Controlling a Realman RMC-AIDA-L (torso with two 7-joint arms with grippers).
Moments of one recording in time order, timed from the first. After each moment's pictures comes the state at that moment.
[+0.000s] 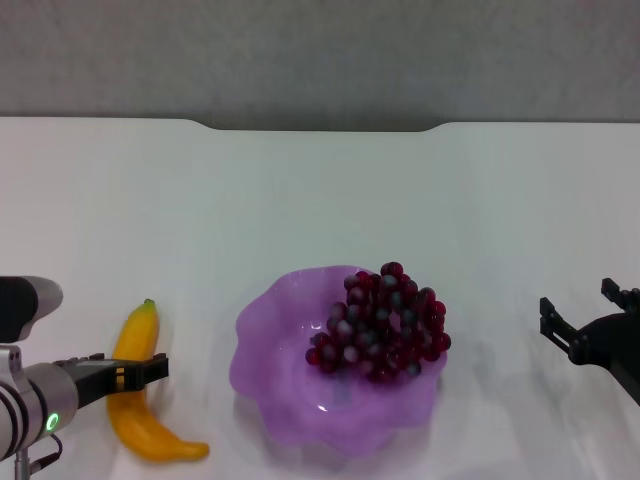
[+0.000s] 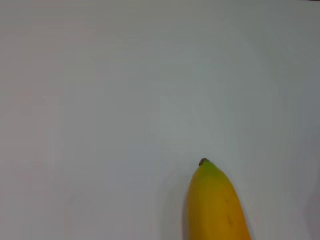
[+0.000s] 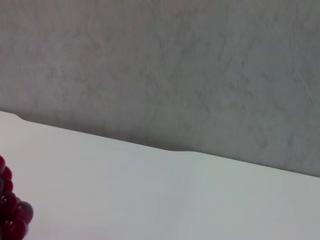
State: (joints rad) left arm -0.13 -2.05 -1.36 -1.12 2.64 -0.43 0.02; right arm 0.28 2.01 0.85 0.43 -2.45 -0.78 -0.03
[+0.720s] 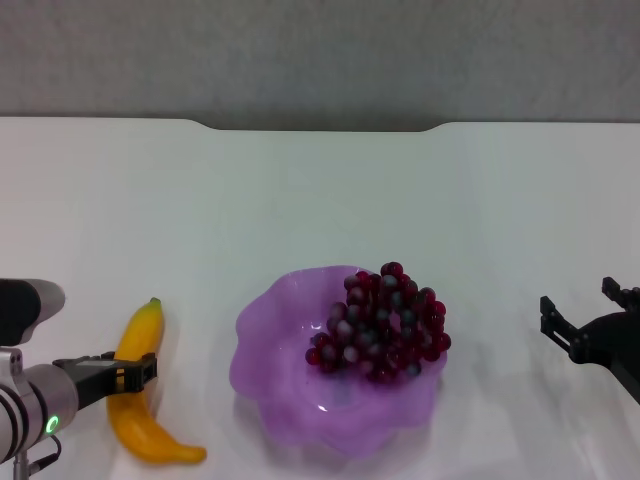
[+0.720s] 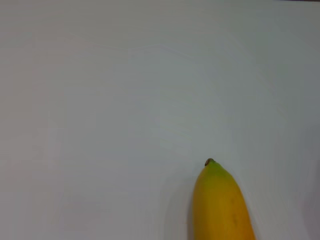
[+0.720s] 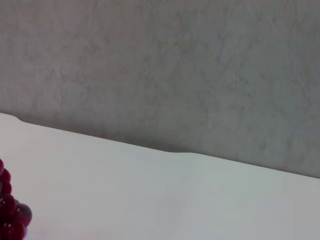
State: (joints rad) left arm -0.13 -2.05 -1.35 -1.12 2.64 -0.41 0.04; right arm 0.28 2.01 0.85 0.43 -2.45 -0.79 -0.03
